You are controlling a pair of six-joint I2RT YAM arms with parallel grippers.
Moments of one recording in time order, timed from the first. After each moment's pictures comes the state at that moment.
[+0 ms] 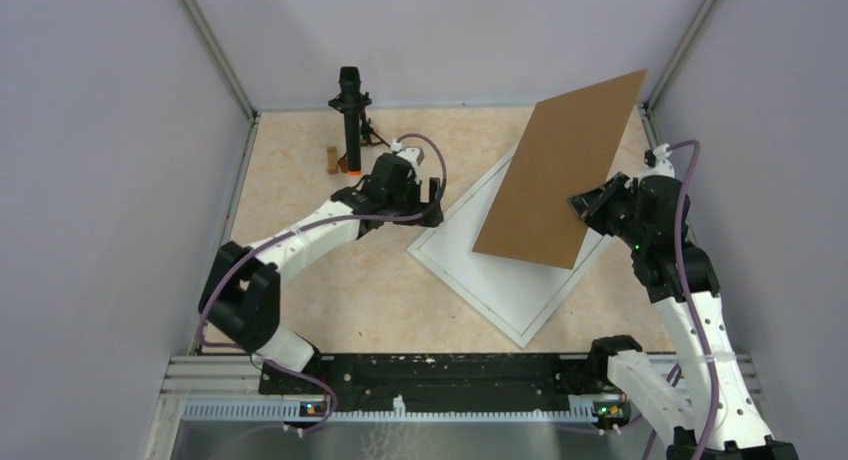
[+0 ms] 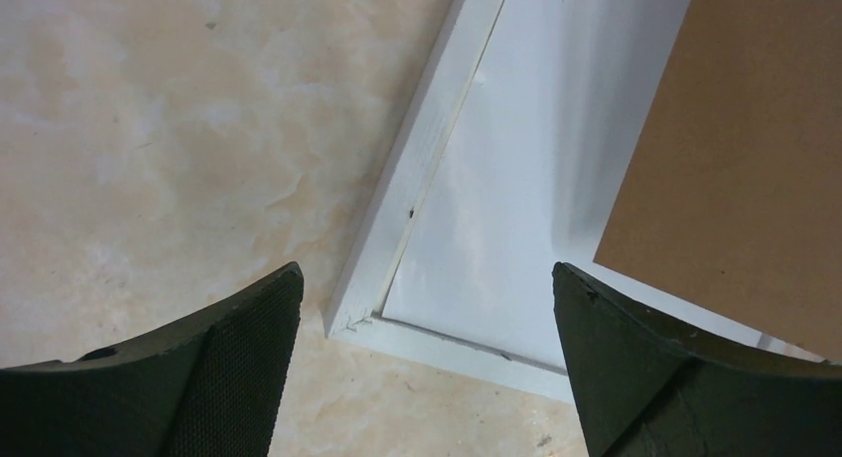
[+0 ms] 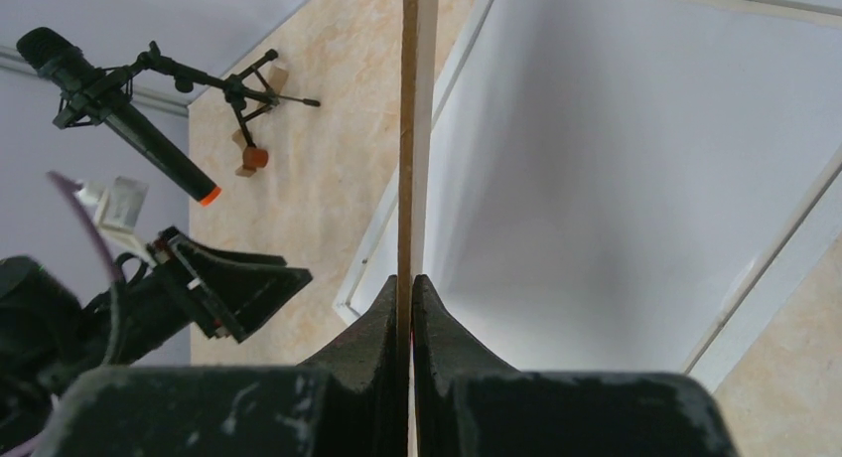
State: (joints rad) left arm -0.59 1.48 1.05 -0.29 0.04 -0.44; right arm 0.14 0.76 0.94 -0.59 -0.09 0.71
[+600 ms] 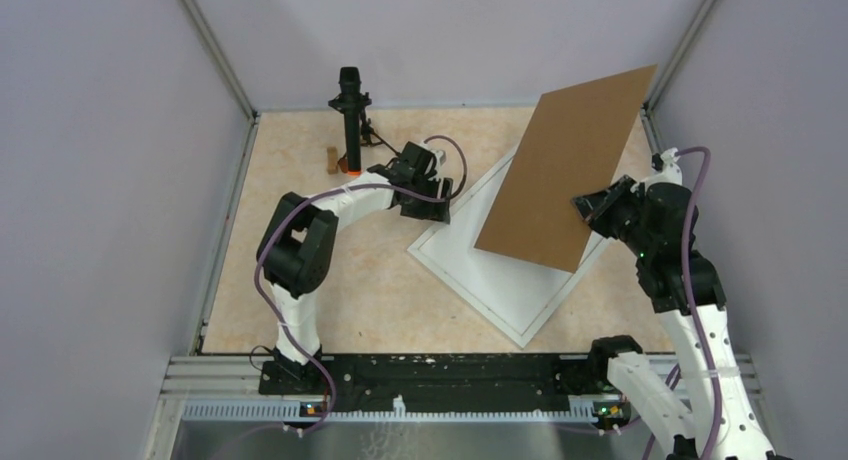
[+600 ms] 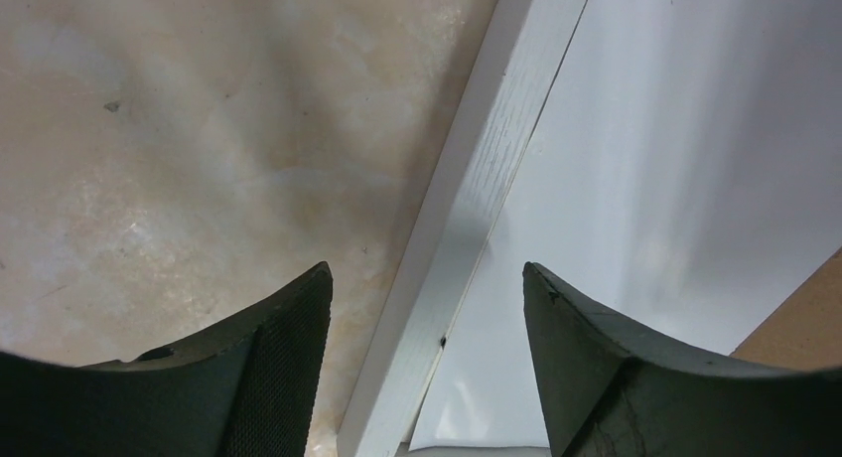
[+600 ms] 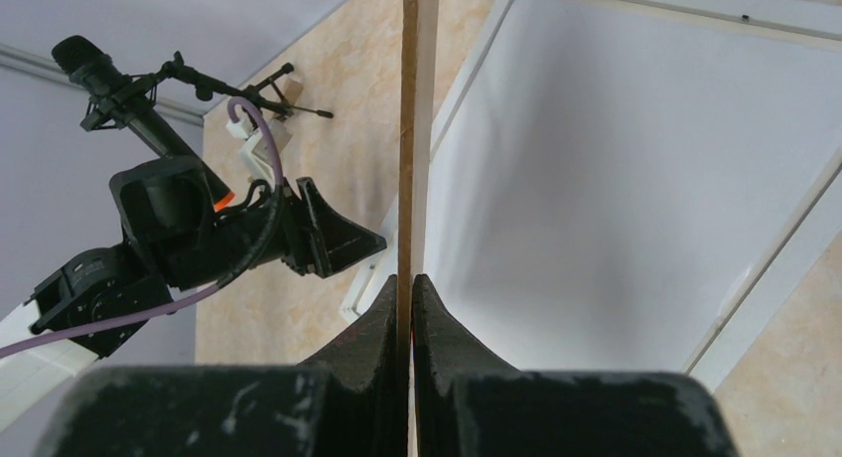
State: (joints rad) left arm -0.55 1.94 1.37 -0.41 0.17 -0.31; right arm 0.14 0.70 0.94 -0.60 -0.09 0.71
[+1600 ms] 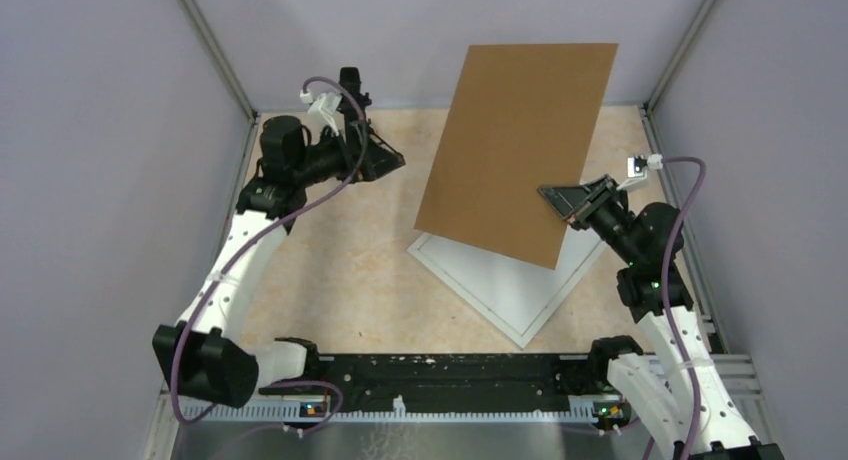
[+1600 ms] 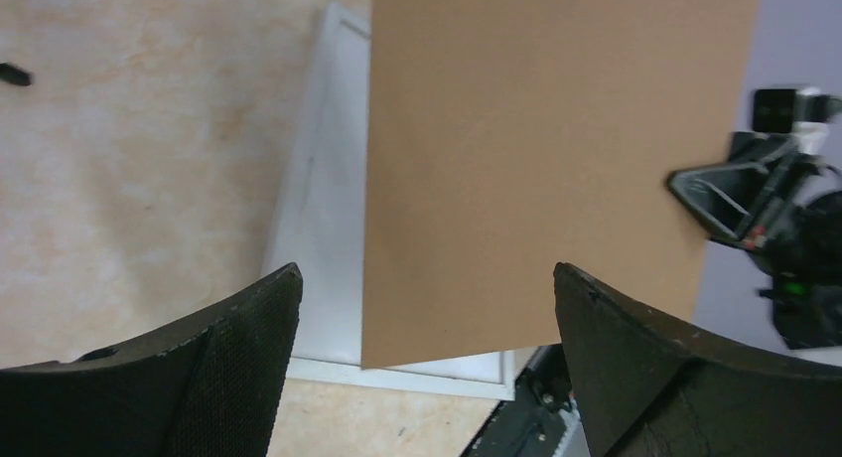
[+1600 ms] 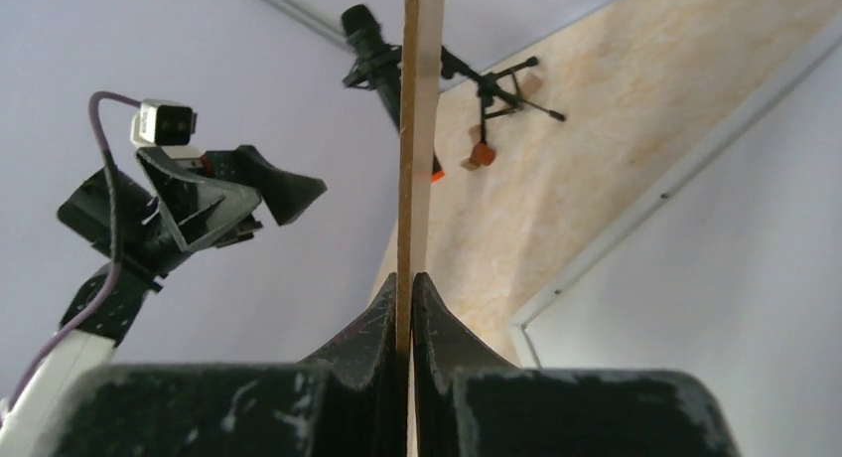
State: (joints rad) left arm -0.23 1.28 1.24 -0.32 0.62 -0.49; right arm 0.14 0.66 0.65 0.02 -0.41 0.93
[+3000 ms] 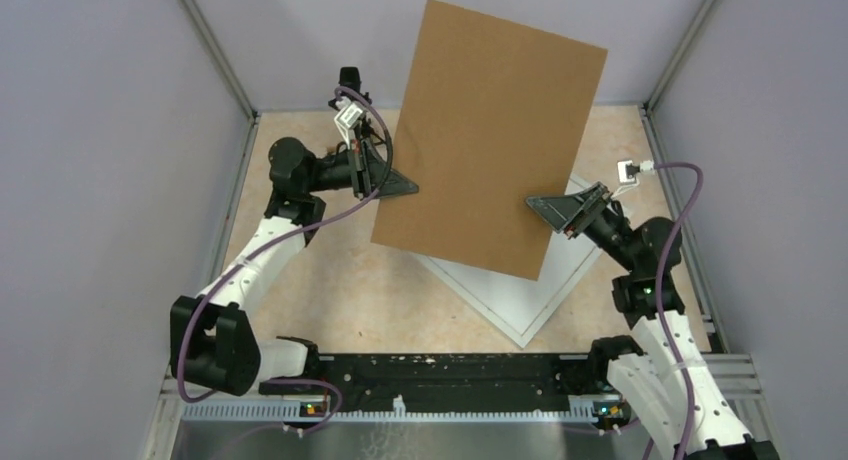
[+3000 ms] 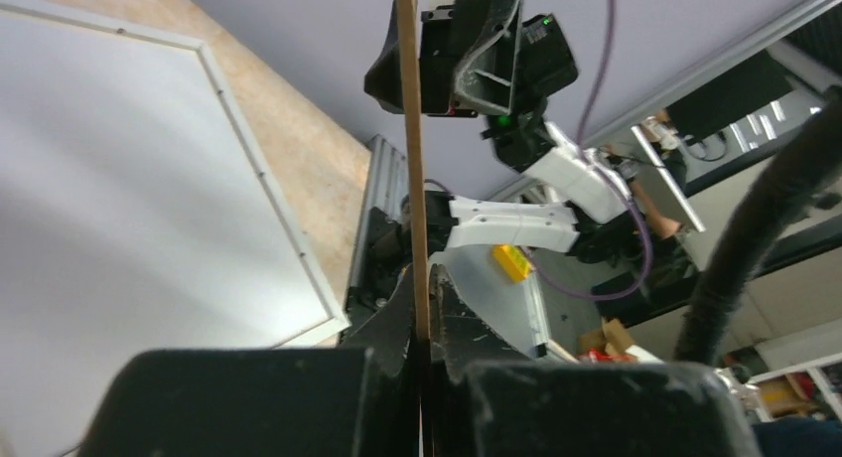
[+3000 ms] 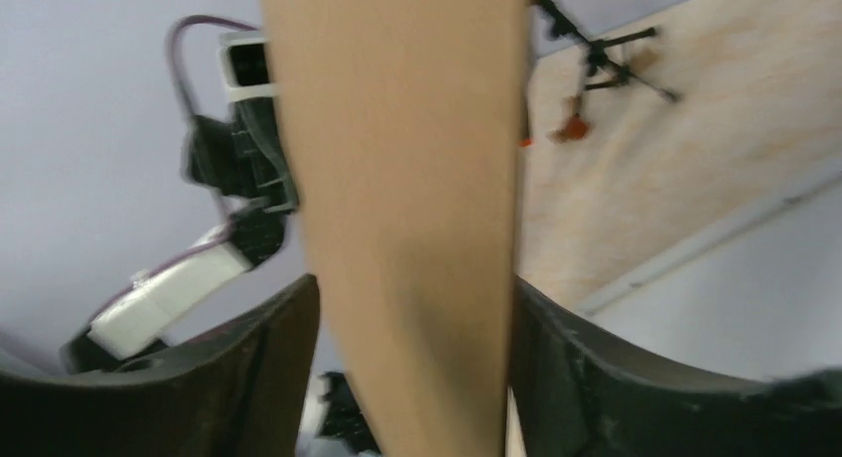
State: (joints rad) left arm -0.23 1.29 0.92 0.75 1.26 -1.19; right arm 0.14 0.64 0.49 0.45 -0.67 1.12
